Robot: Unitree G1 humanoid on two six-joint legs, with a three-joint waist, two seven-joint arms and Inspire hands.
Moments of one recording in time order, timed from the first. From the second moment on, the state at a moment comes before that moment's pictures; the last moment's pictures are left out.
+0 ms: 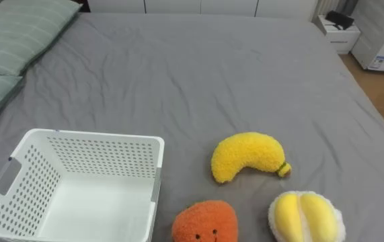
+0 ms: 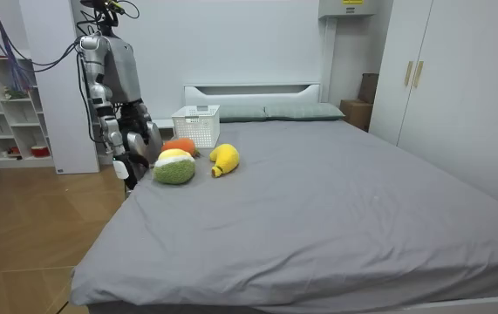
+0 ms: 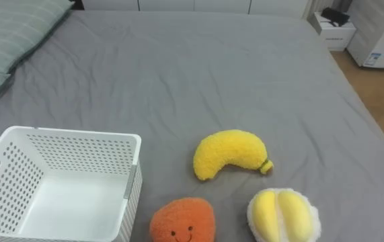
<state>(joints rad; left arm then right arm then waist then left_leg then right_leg) 0.25 0.14 0.15 1.14 -0.27 0.13 0.19 0.14 -0.22 0.02 1.30 0.68 0.12 0.08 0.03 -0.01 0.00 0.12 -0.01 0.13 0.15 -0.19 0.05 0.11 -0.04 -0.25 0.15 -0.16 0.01</state>
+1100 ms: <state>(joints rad) 0.26 0.20 0.36 1.11 -0.16 0.13 0.23 0.22 -0.29 -0.36 1.14 0.90 0.17 -0.05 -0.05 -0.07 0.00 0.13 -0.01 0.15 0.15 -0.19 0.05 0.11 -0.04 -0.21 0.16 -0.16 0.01</state>
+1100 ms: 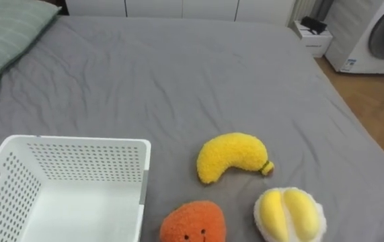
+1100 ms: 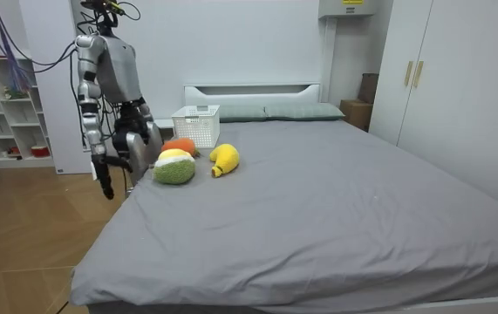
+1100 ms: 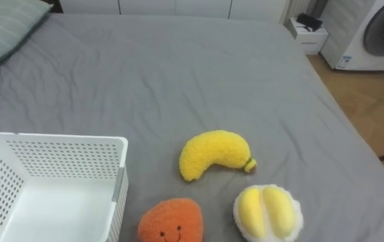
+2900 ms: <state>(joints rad) 0.25 0.19 0.23 1.02 -0.16 0.19 0.14 0.06 -0.34 -0.09 0.56 -0.09 0.22 0.05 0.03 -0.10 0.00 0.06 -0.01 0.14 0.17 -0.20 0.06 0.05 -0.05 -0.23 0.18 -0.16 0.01</state>
